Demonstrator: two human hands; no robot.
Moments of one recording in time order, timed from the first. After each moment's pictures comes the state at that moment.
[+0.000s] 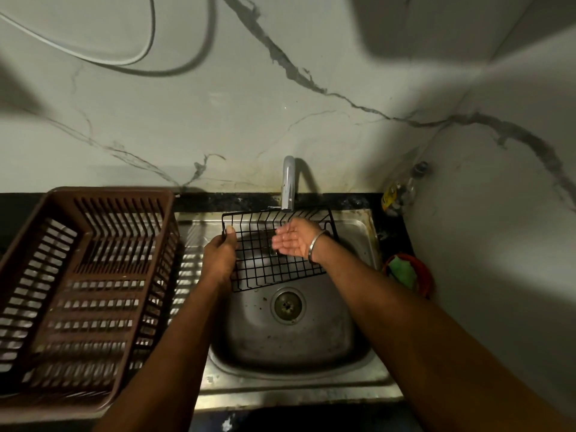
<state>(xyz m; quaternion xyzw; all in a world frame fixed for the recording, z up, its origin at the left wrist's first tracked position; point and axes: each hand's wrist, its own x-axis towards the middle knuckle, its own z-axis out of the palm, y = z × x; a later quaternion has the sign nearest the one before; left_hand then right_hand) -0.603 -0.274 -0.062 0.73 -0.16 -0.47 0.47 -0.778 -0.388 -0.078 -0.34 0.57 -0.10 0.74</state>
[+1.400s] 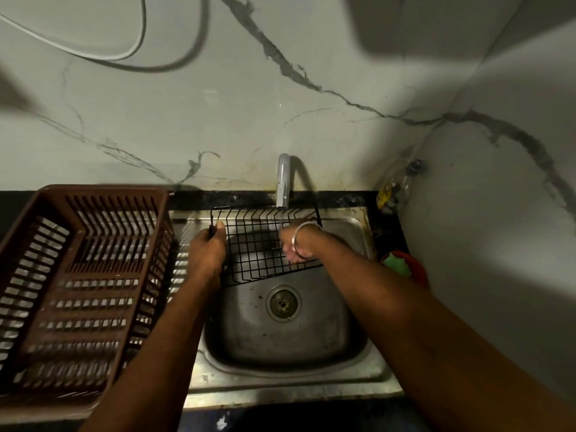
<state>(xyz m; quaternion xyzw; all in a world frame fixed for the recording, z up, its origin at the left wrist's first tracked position) -0.590 -0.275 -0.054 0.77 -0.17 -0.42 0.45 -0.766 -0.391 -0.074 -0.42 0.69 0.02 0.59</state>
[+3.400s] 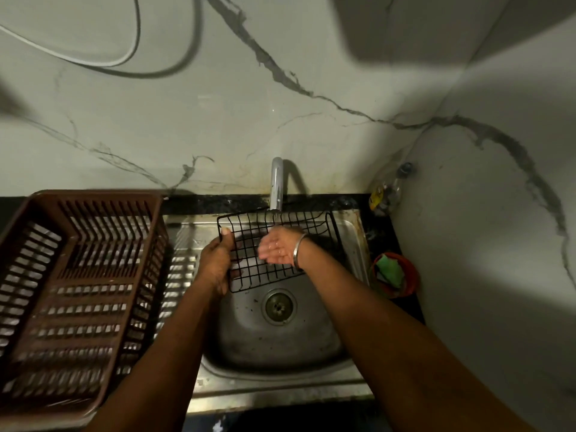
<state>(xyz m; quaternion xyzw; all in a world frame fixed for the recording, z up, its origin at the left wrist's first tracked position) -0.617 -0.276 -0.065 0.67 -0.16 -0.54 0.49 -0.768 -0.368 -0.067 -0.31 0.58 -0.15 0.74</state>
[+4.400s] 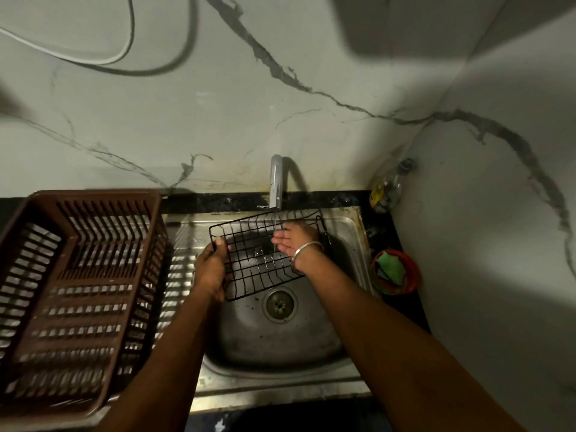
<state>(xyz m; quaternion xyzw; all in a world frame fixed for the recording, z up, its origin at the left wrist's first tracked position) -0.604 -0.262 -0.093 0.68 -0.14 -0.51 0.51 -0.782 -0.372 -0.092 -0.26 0.59 -0.30 0.70</state>
